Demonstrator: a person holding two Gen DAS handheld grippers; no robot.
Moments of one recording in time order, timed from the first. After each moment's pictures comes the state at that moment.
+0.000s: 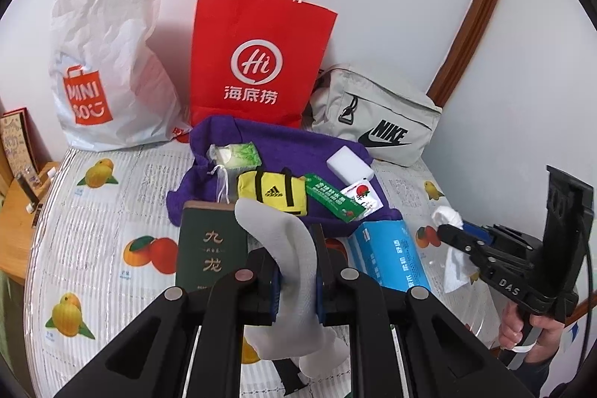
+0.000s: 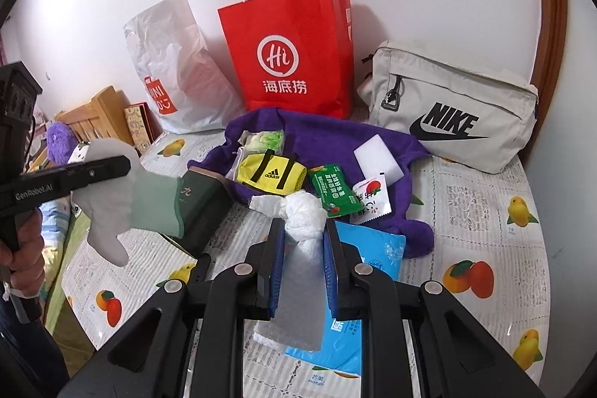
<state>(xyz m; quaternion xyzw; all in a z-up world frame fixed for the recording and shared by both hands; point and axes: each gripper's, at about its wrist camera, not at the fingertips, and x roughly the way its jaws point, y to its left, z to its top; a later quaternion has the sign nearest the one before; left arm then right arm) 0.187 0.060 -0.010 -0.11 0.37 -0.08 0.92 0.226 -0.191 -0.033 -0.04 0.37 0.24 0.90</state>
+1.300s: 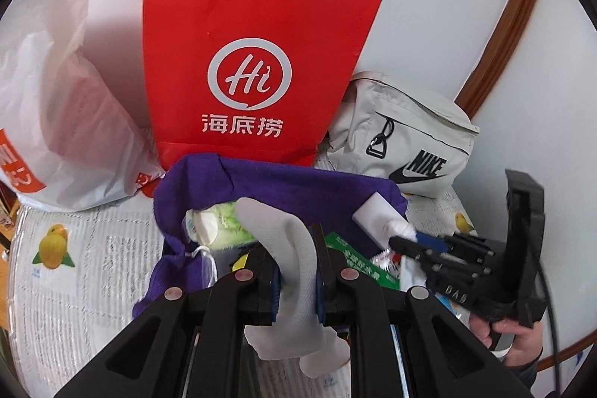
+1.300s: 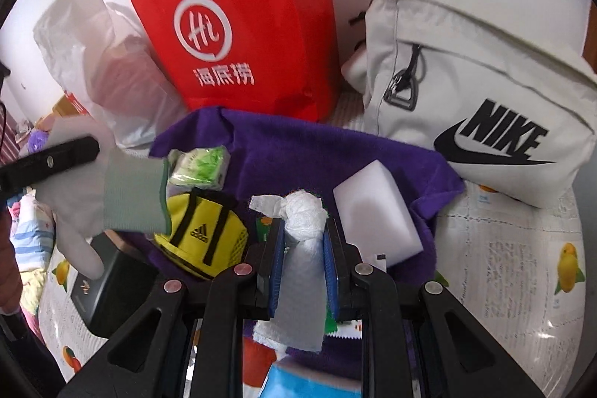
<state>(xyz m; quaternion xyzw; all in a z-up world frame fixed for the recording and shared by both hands) 0.351 0.059 -0.039 -0.11 0.39 -0.09 0.91 0.405 -0.154 -0.101 -0.03 0.43 0.23 0.87</state>
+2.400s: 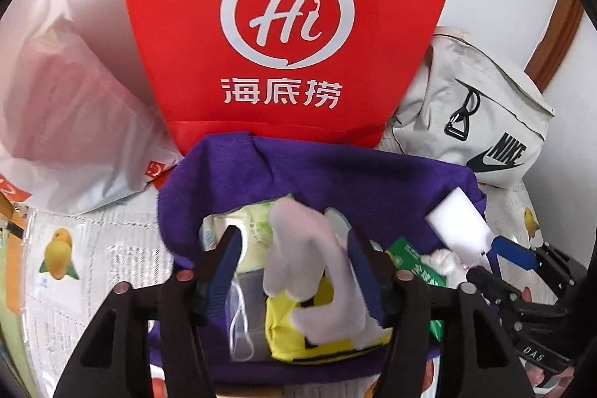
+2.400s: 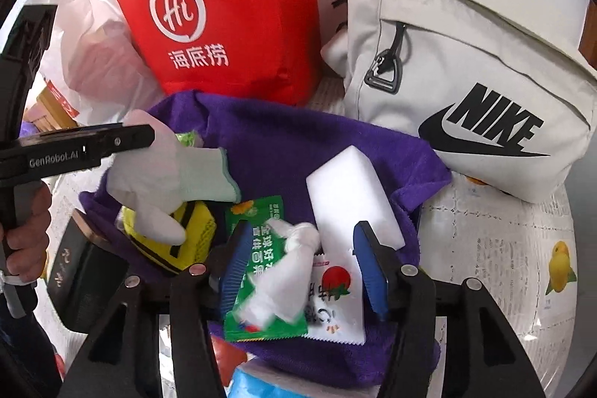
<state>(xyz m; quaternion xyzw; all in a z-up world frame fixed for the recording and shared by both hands) 0.412 0.049 -0.085 -0.06 0.46 0.00 0.88 0.413 -0.161 -0.111 -0.05 0.45 0.20 0.87</state>
